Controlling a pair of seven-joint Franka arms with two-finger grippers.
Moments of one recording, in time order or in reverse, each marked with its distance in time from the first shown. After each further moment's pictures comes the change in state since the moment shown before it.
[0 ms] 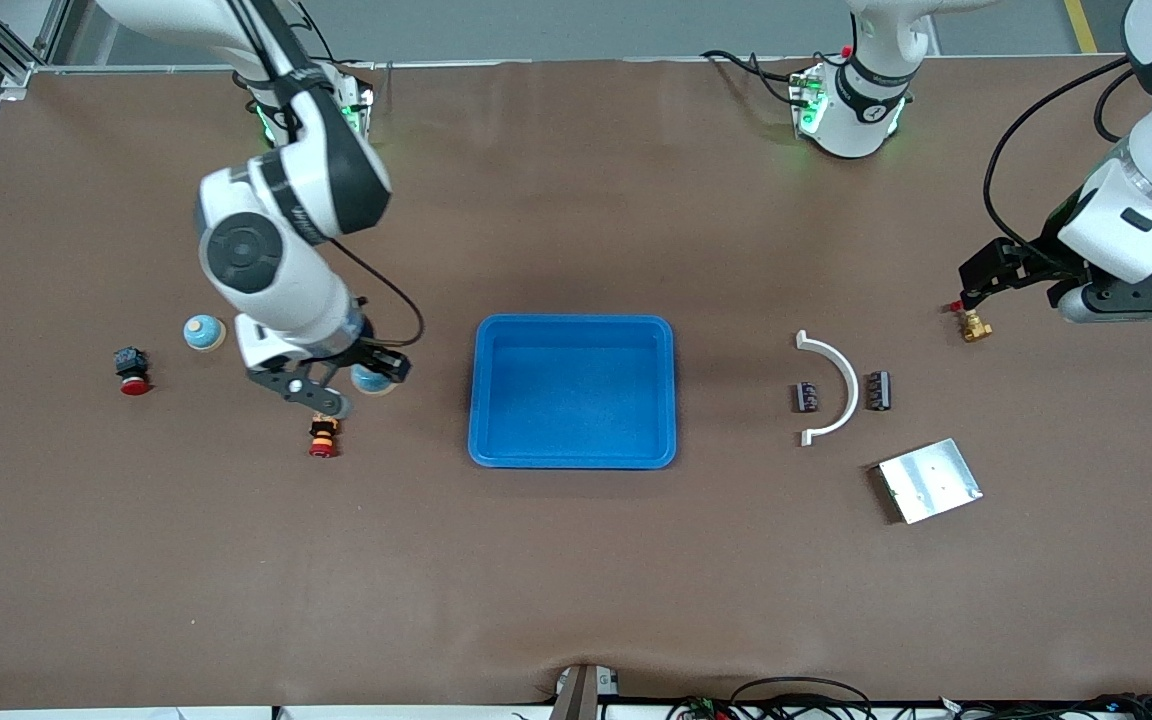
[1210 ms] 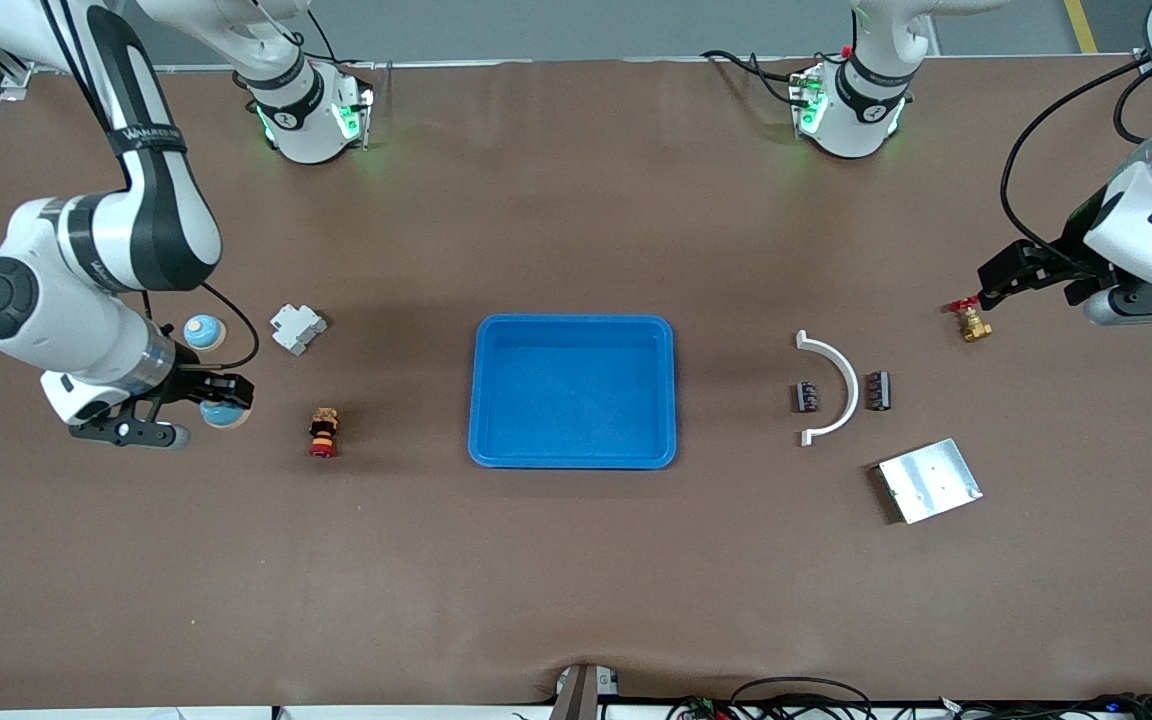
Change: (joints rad) left arm -0.097 0.000 0.136 0.001 0.001 -0.010 0.000; right arm -0.305 0.021 0.002 -0.034 -0.025 0.063 -0.580
